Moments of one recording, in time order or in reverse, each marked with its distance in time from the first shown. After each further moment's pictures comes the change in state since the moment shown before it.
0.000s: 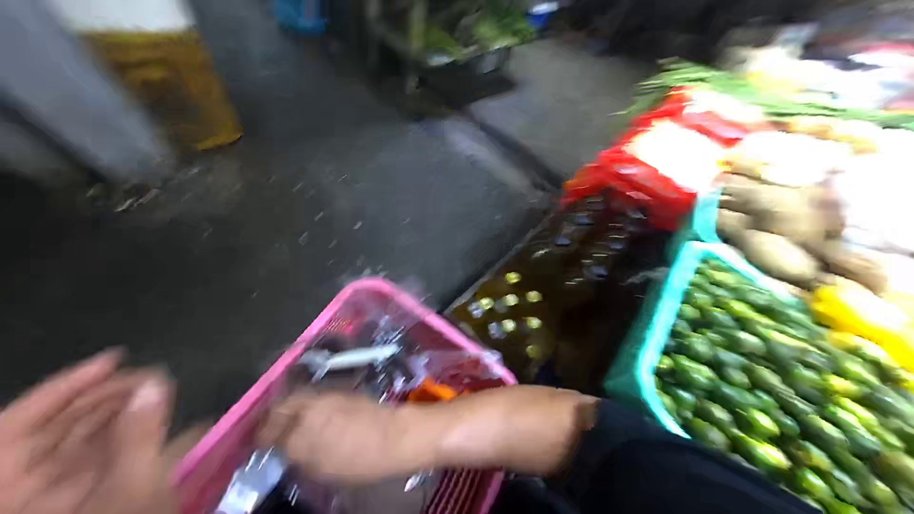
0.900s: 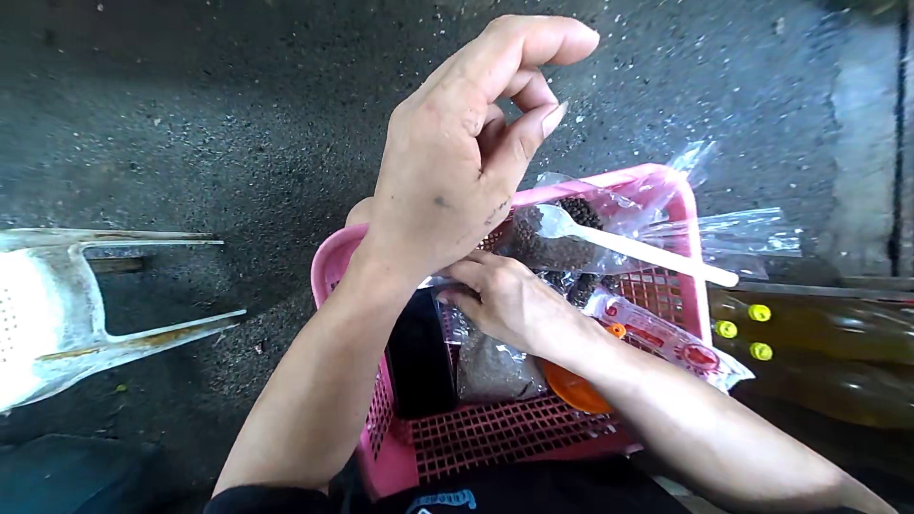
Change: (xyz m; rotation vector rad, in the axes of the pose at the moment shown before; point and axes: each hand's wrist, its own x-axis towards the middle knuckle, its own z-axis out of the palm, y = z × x) left_hand 0.017 0.017 0.018 -0.056 0.031 0.072; right_hand 0.008 0.011 0.024 0.204 -0.319 0.001
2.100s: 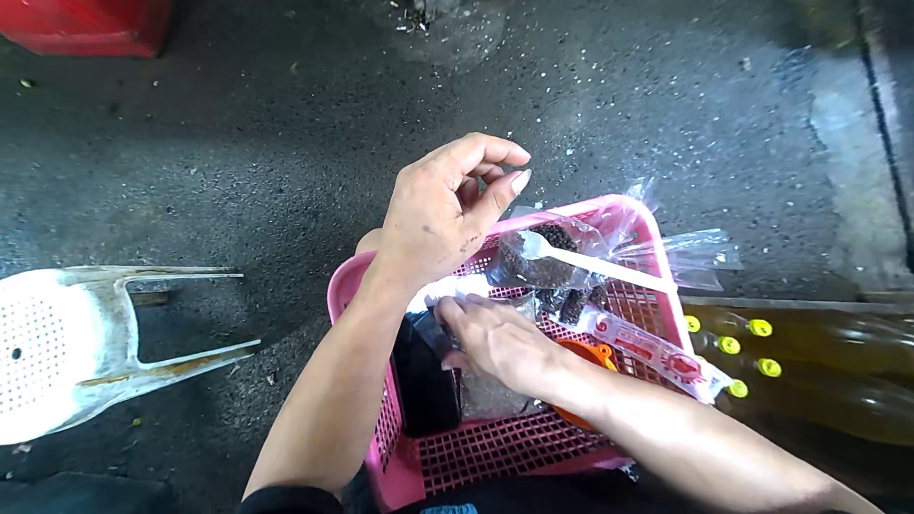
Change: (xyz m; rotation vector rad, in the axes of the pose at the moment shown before) left_hand -0.007 -0.001 0.003 0.010 -0.059 -0.074; right_hand -0.007 -0.026 -0.002 -0.168 -0.399 0.145
